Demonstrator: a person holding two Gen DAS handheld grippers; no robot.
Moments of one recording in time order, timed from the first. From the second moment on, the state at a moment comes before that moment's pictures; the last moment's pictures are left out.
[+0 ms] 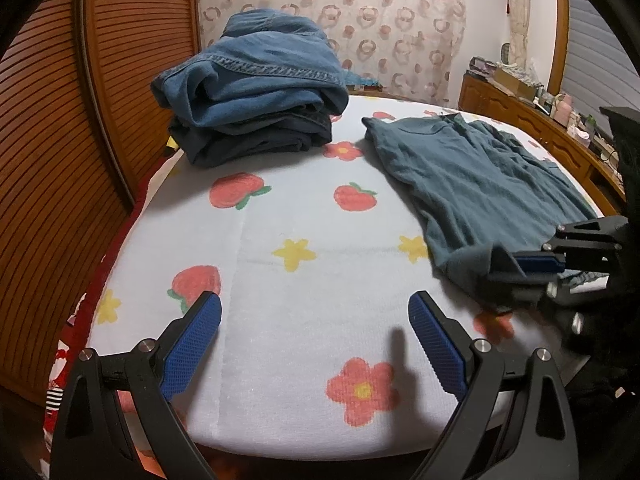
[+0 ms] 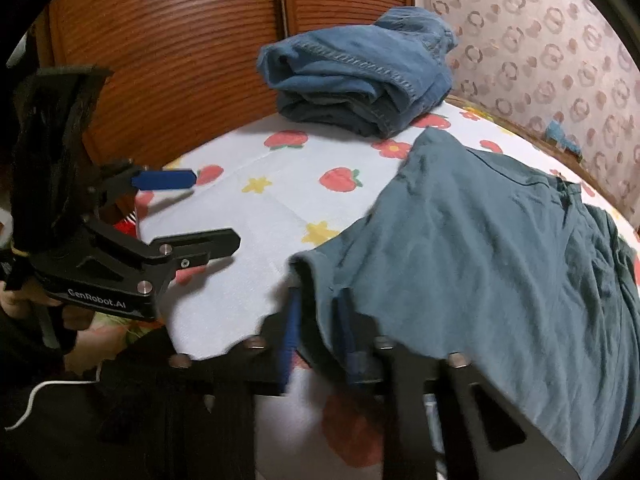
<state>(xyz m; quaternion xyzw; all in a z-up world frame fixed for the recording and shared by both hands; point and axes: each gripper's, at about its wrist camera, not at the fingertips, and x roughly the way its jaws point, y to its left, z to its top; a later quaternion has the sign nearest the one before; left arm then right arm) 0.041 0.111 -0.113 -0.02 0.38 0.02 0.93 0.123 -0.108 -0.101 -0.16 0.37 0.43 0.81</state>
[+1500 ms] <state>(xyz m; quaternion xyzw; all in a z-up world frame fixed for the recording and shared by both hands) 0.117 -0.098 -0.088 0.11 0.39 -0.20 0.89 0.107 -0.287 -0.028 0.01 0.30 0.24 0.92</state>
